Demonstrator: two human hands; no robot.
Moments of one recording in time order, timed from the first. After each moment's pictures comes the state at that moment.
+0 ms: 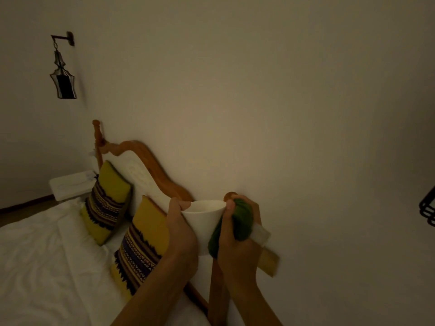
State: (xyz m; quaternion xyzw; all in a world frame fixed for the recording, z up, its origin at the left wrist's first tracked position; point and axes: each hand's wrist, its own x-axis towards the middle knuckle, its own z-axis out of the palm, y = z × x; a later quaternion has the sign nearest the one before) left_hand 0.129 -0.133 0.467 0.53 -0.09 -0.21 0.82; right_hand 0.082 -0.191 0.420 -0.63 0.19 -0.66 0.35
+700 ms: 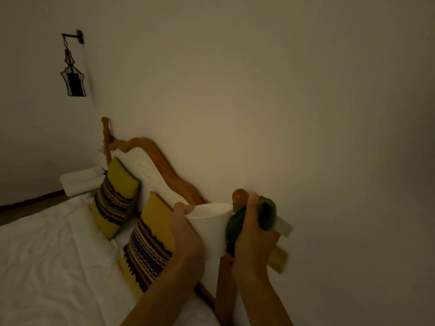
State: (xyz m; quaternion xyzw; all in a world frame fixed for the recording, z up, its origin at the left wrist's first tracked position) left_hand 0.129 -0.119 0.462 0.55 -0.09 -0.18 0.81; right_hand 0.090 -0.193 0.419 -0.43 0.30 -0.65 0.55
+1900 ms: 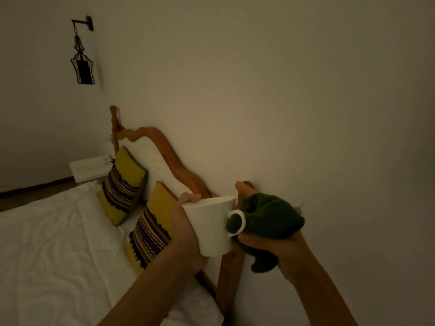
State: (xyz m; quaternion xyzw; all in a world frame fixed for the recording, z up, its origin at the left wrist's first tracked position) left_hand 0.149 -0.113 0.443 0.46 -0.10 -0.41 0.78; right_hand 0.005 -0.211 0.443 -0.70 0.11 -0.27 0.65
